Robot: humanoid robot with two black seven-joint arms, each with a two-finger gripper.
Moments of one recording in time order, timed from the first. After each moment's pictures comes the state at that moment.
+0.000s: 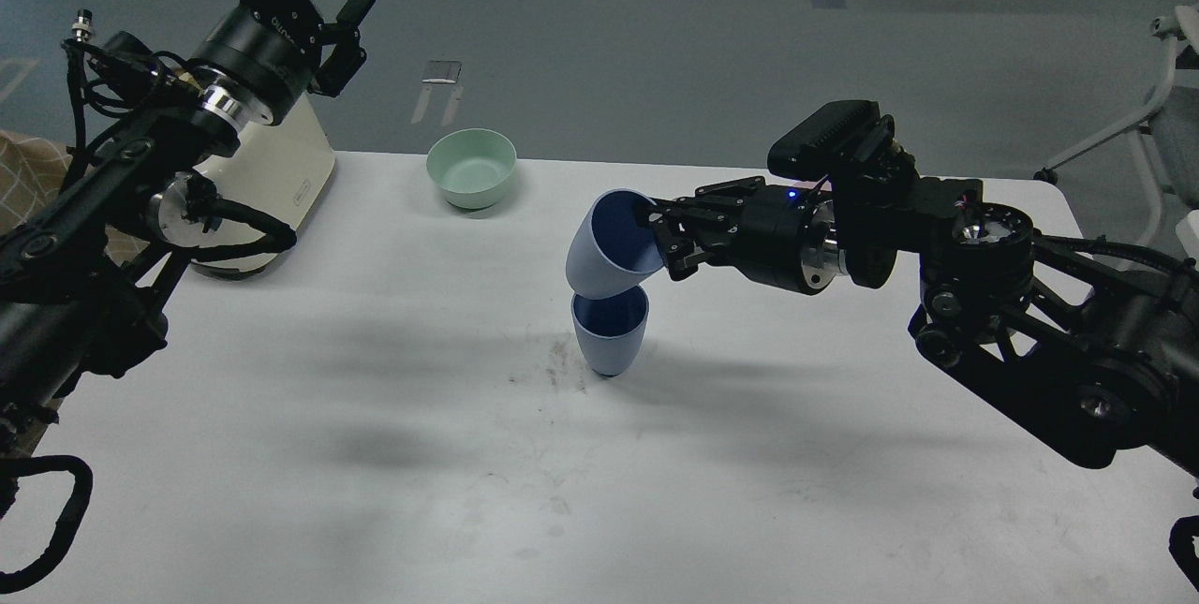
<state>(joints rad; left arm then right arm) -0.71 0.47 -1.02 -0.98 0.54 -0.23 -0.28 0.83 -0.37 0.63 1.50 -1.98 0.49 0.03</state>
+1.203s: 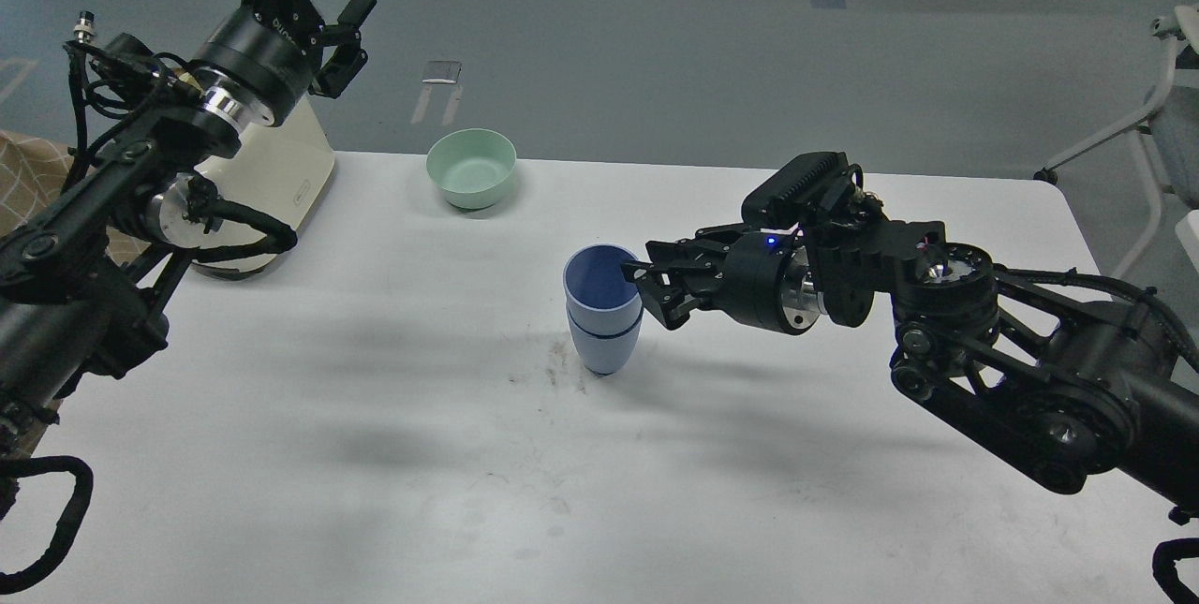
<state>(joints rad) -0.71 0.47 -1.02 -0.98 0.54 -0.23 -0.28 0.78 -0.33 0.58 1.47 -2.00 0.49 0.02</state>
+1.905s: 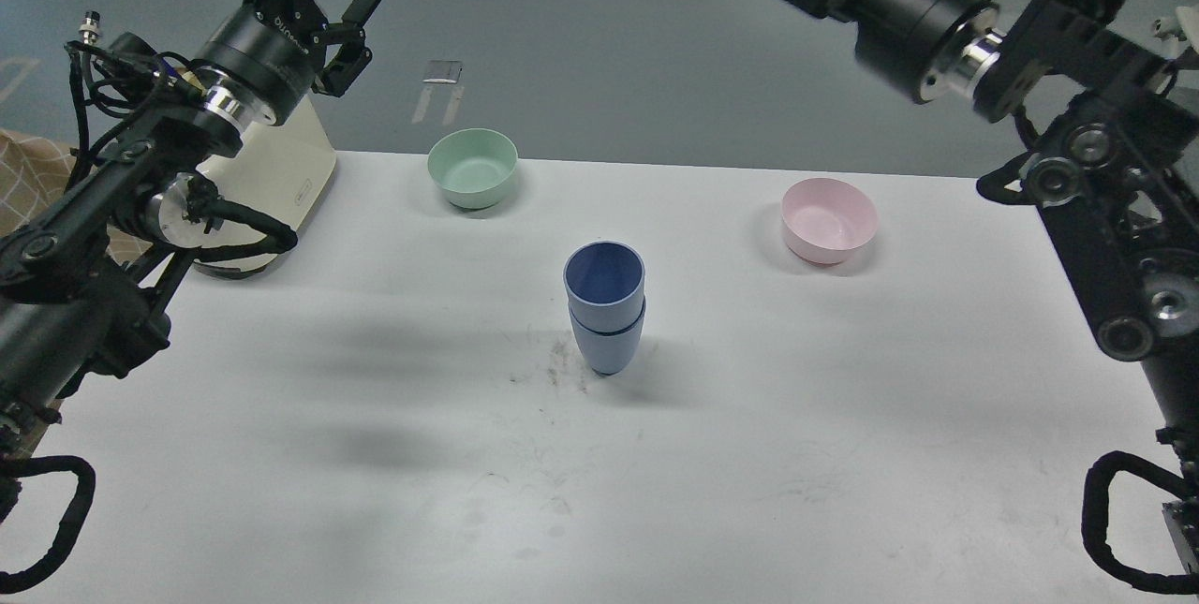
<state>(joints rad) -0.71 0.46 -1.03 -0.98 0.53 -0.26 -0.29 0.78 -0.18 1.38 1.34 -1.84 0.49 0.03</state>
